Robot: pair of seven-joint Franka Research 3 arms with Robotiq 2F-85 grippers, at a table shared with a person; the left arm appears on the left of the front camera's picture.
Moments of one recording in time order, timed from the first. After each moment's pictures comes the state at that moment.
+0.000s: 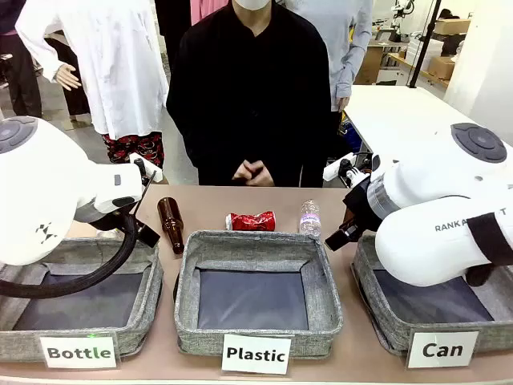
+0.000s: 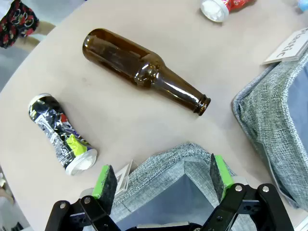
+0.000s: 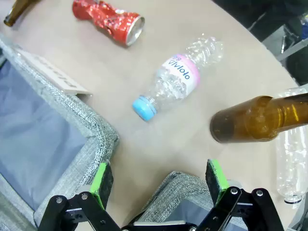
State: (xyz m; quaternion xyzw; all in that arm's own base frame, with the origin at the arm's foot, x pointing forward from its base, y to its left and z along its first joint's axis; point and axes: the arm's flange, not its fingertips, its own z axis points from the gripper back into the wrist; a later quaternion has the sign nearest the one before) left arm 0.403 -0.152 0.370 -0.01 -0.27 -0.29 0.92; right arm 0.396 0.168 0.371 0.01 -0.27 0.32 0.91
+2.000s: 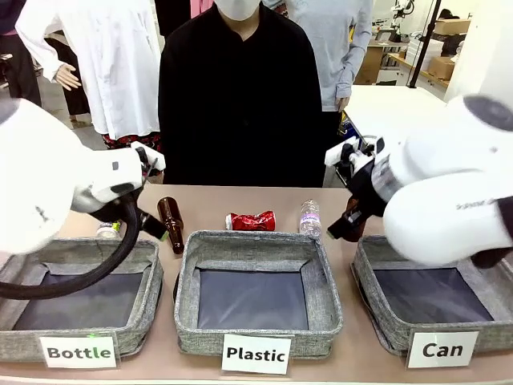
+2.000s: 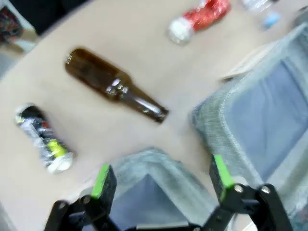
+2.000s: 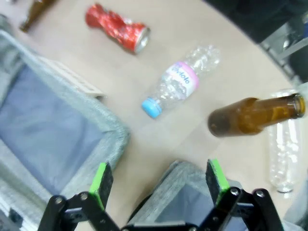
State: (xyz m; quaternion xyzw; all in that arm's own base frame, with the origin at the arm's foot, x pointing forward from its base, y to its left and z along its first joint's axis) left arm 0.380 -0.163 0.425 -0.11 -0.27 -0.28 0.92; right arm 0.381 0.172 0.438 0.03 -0.26 0.31 0.91
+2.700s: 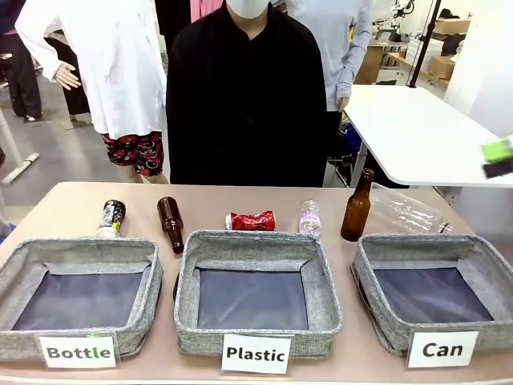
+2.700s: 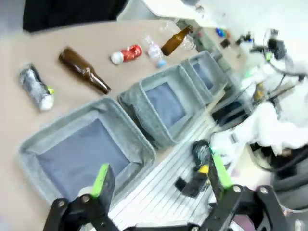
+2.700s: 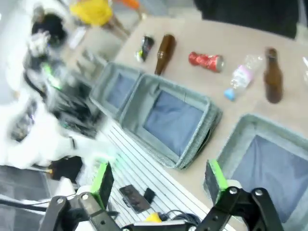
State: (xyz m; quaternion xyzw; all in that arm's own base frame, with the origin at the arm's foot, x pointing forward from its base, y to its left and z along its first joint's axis) left arm 0.263 0.121 0.519 -0.44 -0.29 -0.16 0.83; right arm 0.282 -0.044 0.564 0.42 -0.26 0.17 0.85
